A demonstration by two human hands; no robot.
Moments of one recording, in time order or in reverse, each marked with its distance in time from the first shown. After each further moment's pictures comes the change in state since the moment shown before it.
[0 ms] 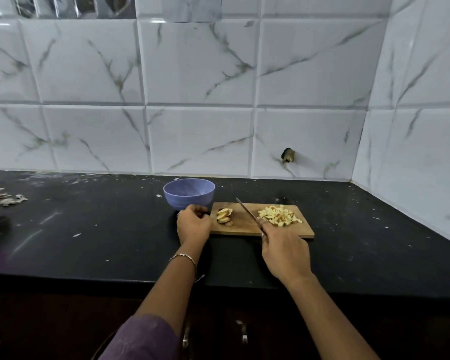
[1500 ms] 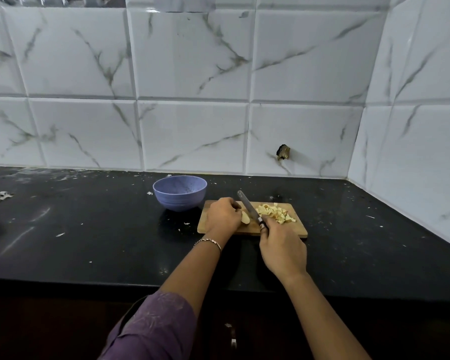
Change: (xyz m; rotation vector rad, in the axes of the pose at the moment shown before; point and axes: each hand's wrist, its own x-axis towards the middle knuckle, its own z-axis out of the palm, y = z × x) left_hand -0.016 0.050 0.058 0.344 -0.293 0.184; right_hand 0.011 0.008 -0.001 0.115 -0.014 0.177
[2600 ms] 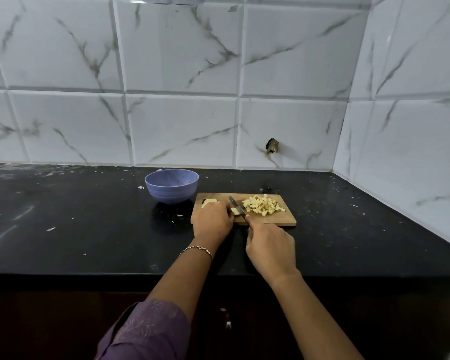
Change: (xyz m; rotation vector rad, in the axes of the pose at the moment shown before) left_hand -0.029 -0.016 0.002 0.358 0.112 0.206; right_hand -0.029 -0.009 -0.008 -0.158 -0.012 -0.133
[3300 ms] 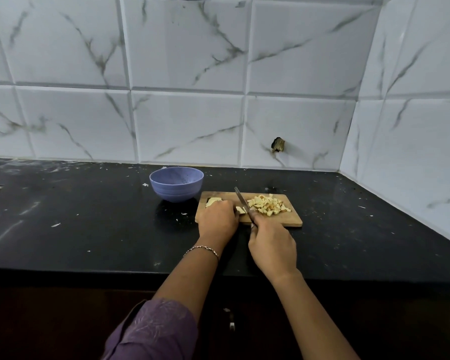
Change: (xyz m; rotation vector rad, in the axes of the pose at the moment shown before) left_hand 0.004 -0.002 0.009 0.055 0.015 0.033; right_hand 0.004 -0.007 0.006 0.180 0.039 0.058
